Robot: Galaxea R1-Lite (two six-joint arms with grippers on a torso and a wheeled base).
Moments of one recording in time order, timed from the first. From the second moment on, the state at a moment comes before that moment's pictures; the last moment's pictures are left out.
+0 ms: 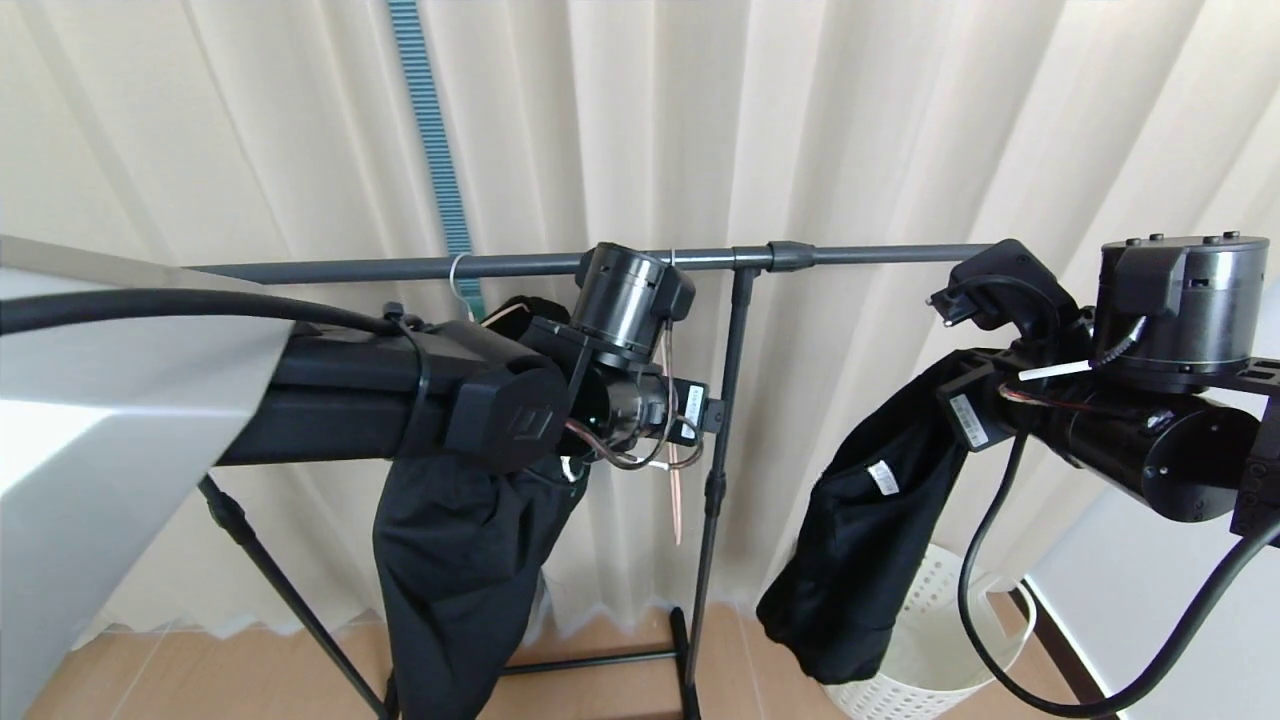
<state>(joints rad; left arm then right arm) -0.71 2.12 -1.59 0.04 0.25 -0.16 0.44 1.59 -0.87 -0.38 -0.56 -0.36</state>
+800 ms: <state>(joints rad) -0.70 2.29 -1.76 0.07 0.37 -0.16 0.44 1.61 -0.87 -0.39 -0.56 -0.36</state>
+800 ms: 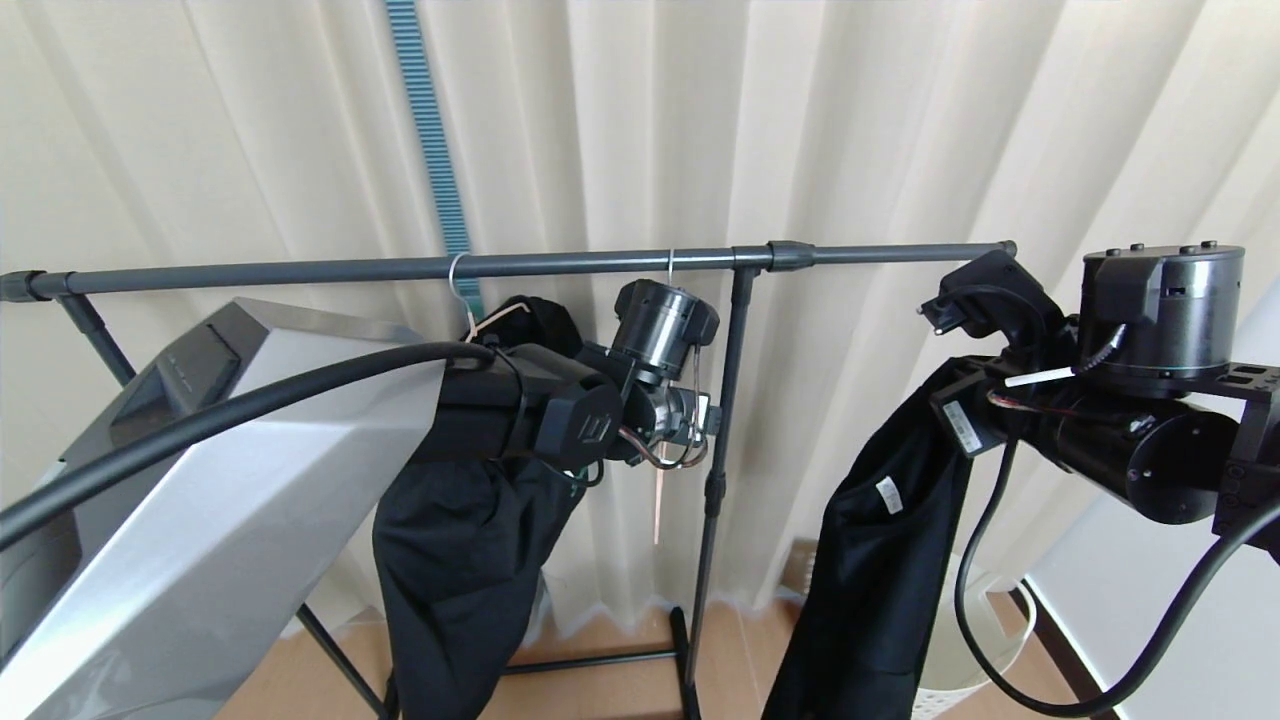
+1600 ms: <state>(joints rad) -0.69 2.29 -1.75 0.07 0.37 -0.18 0.44 1.61 -0.87 -0.39 -0.56 -0.36</state>
